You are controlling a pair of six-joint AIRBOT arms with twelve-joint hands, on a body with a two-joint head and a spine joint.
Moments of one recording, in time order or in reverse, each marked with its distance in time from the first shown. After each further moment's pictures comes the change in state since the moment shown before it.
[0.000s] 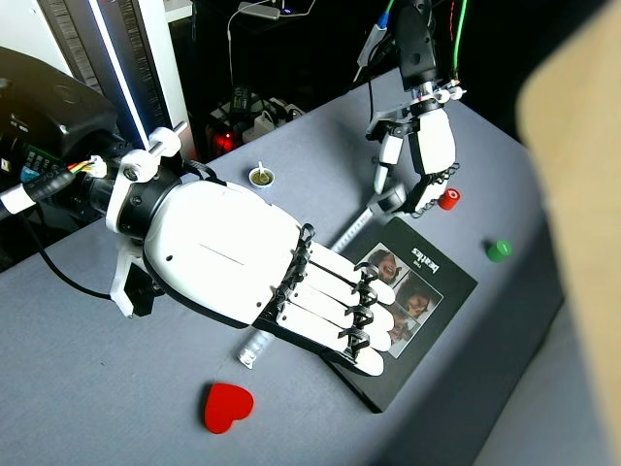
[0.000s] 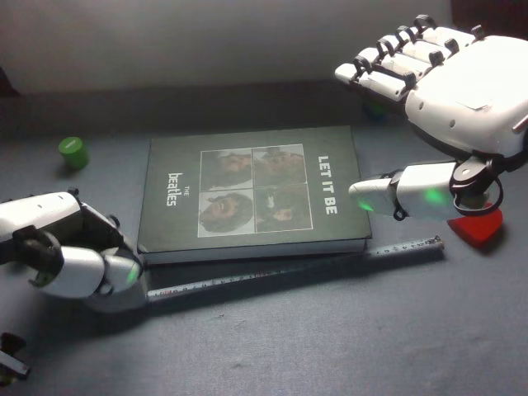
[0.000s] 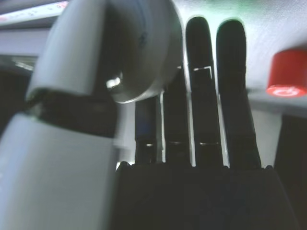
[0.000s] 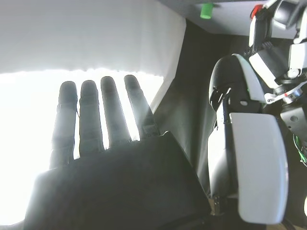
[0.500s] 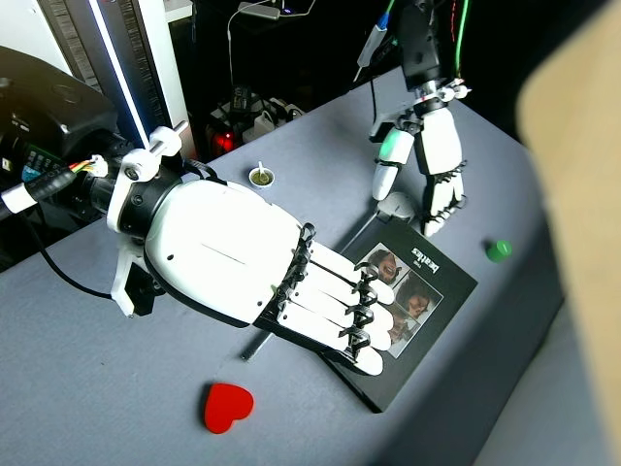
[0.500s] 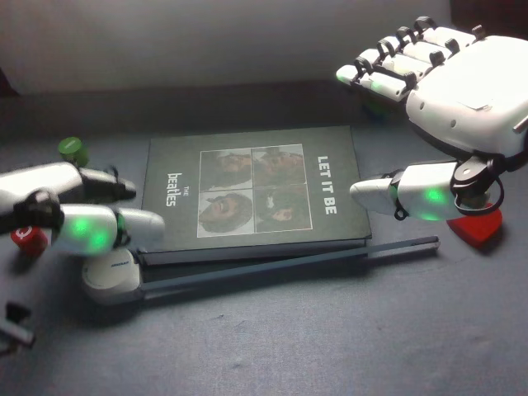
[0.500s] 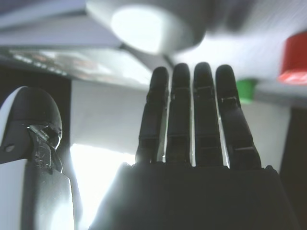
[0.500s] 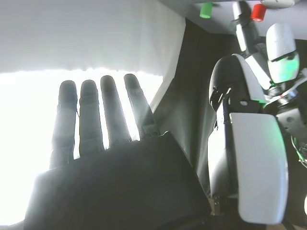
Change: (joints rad) left arm -0.084 0.001 0.033 0.011 0.030 0.025; right arm 0.000 0.000 0.000 0.000 0.001 0.000
